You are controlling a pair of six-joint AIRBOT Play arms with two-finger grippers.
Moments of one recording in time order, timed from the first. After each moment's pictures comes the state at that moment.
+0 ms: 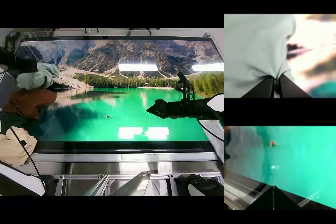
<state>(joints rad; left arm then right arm) 0.22 -1.82 2.03 1.20 -1.31 -1.18 0.11 -0.98 0.77 -0.76 1.02 1.43</state>
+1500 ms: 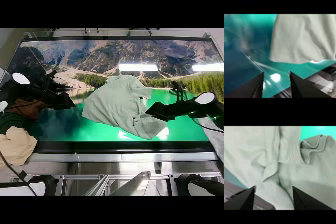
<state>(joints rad) 0.09 -1.53 1.16 0.93 -1.27 -1.20 -0.01 -1.27 0.78 -0.74 1.01 1.25</state>
